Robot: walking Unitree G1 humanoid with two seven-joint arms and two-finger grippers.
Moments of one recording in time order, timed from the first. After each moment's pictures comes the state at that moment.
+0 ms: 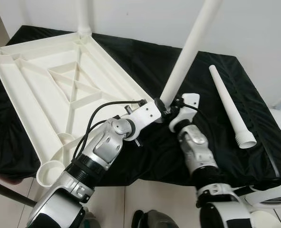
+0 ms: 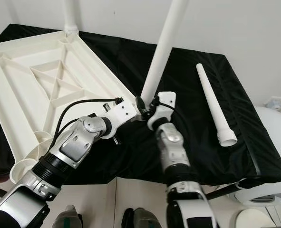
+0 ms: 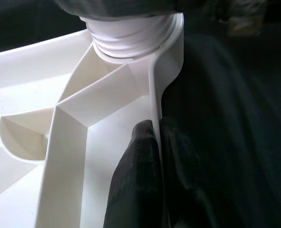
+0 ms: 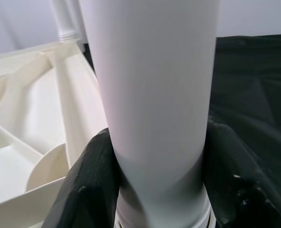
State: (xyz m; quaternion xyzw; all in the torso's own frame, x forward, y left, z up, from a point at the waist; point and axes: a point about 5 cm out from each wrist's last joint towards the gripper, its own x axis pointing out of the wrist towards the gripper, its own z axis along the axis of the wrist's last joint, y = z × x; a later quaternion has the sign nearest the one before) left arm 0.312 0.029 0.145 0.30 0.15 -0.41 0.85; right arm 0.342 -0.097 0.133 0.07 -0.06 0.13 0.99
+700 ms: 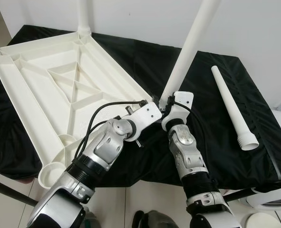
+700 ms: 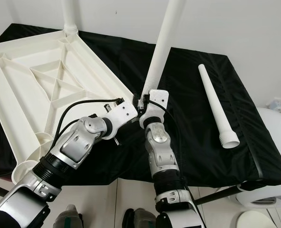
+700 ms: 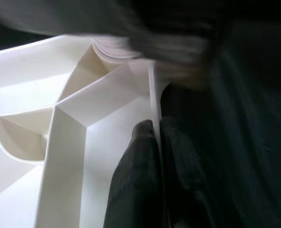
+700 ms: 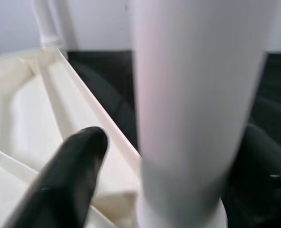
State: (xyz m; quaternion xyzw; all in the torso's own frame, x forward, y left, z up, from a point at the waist) left arm 0.309 0.025 0.143 0.30 0.15 -0.42 0.84; right arm 0.329 -0.084 0.157 0.04 -0.08 0.08 0.99
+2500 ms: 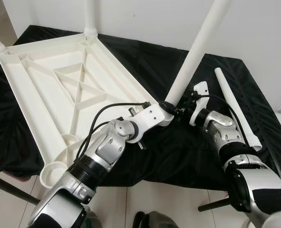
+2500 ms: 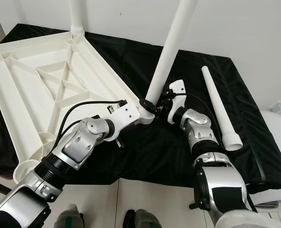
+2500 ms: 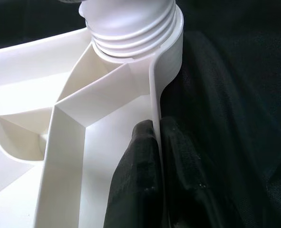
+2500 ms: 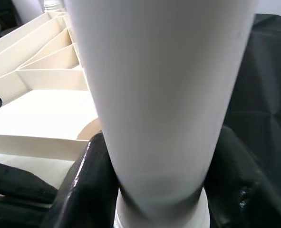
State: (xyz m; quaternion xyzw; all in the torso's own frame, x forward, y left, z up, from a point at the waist) left arm 0.309 0.023 0.144 0.30 0.15 -0.42 0.84; right arm 0.367 -0.164 0.146 -0.03 0.00 0.40 0.92
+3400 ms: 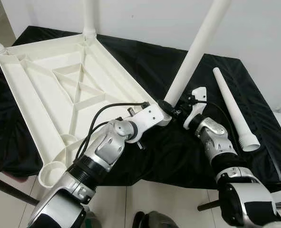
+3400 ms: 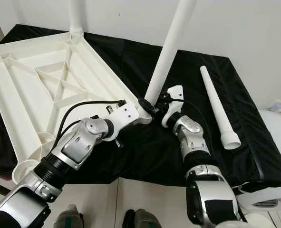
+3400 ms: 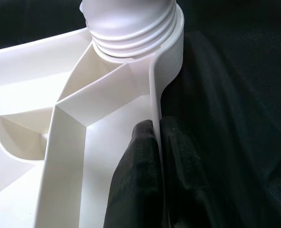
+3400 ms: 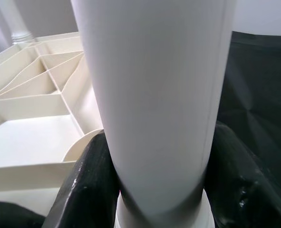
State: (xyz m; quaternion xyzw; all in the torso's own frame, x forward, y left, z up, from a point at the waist) left arm 0.309 0.024 0.142 0.30 0.15 -0.42 0.84; right arm 0.355 -0.143 0.137 0.03 -0.04 0.32 0.95
